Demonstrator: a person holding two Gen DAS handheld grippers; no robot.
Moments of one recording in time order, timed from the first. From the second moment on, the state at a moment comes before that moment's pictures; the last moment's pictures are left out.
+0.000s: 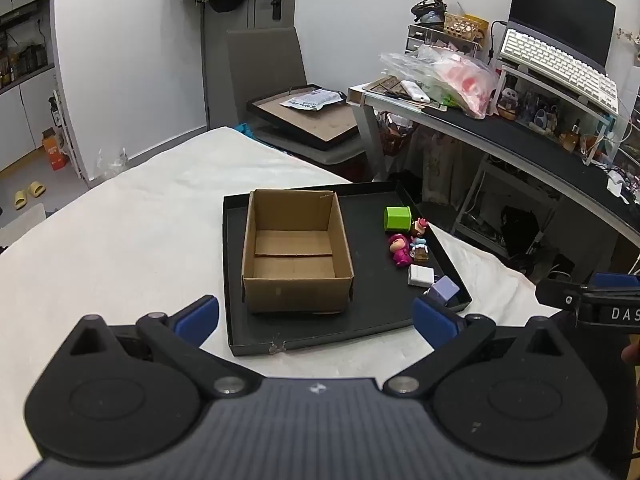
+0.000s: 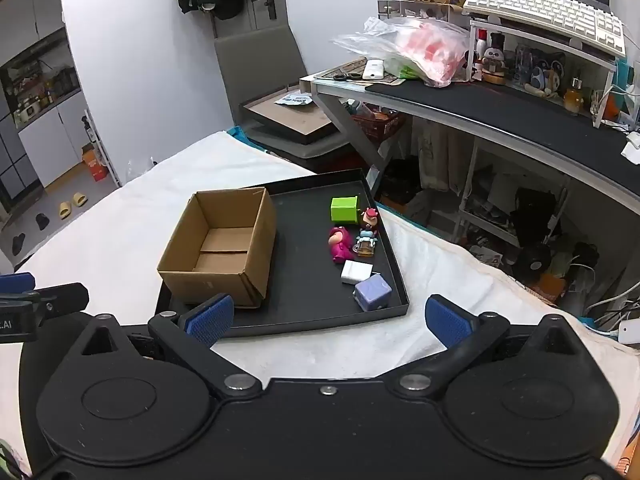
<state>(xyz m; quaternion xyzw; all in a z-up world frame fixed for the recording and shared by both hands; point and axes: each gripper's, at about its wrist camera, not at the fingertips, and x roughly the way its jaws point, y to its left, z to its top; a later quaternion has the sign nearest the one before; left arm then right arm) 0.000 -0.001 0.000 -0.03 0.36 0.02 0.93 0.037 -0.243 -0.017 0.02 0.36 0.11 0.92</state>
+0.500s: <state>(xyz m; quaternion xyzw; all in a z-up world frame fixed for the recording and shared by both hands) 0.004 -0.004 0.011 -0.05 0.36 0.02 0.93 0.036 -0.245 -0.014 0.03 0.36 0.11 0.93</state>
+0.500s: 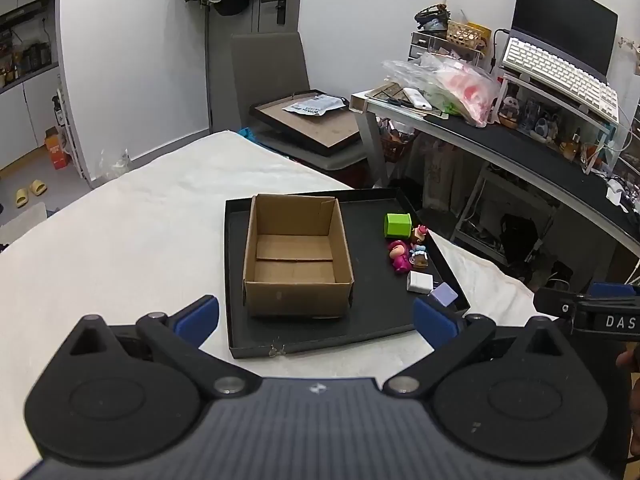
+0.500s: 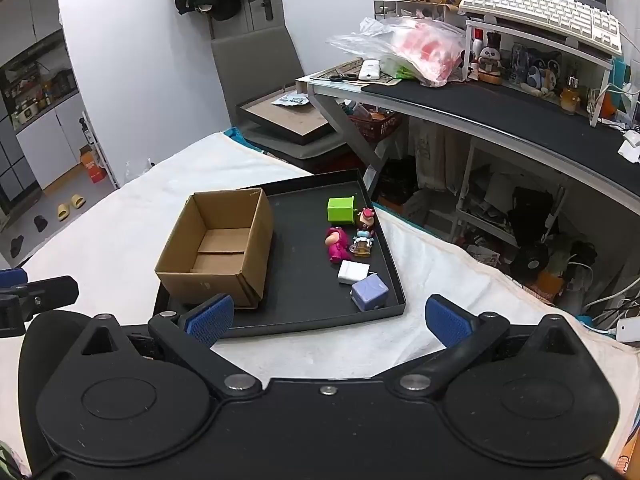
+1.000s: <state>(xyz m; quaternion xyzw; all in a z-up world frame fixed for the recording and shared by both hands) -0.001 0.004 0.004 -0.05 0.36 0.02 0.93 0.038 -0.242 -0.021 0.02 0.37 0.10 0.92</state>
